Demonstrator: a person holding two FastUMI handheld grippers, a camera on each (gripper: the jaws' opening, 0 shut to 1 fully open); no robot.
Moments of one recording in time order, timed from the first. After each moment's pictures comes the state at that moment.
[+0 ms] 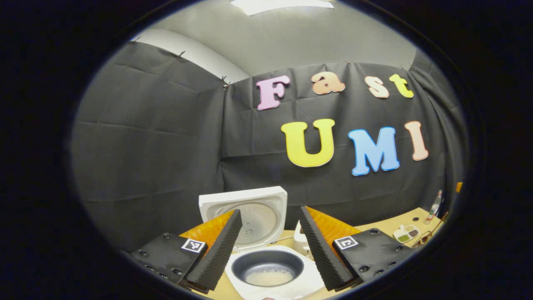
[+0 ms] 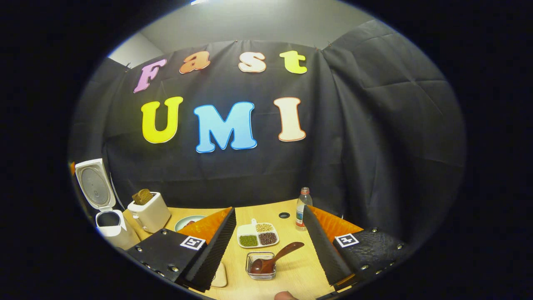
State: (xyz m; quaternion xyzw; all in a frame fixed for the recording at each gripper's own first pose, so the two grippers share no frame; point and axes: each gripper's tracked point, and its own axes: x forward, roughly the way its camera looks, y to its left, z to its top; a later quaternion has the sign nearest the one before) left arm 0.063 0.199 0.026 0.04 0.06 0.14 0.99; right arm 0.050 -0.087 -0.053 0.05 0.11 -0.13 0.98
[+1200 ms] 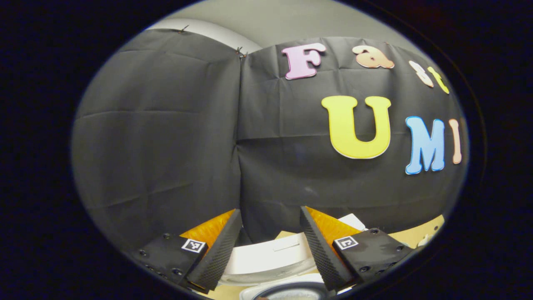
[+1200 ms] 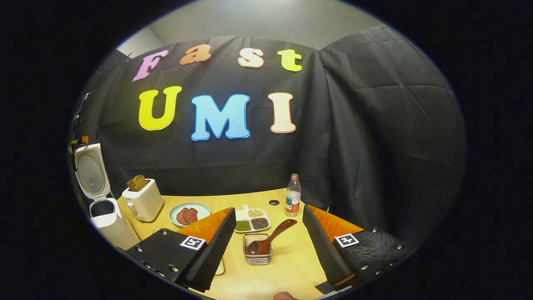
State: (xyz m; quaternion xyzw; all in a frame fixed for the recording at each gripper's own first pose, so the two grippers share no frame) left arm 0.260 0.345 -0.015 0.01 0.15 0.20 0.97; right arm -0.001 -0.073 -0.081 0.02 0.15 -0.17 0.97
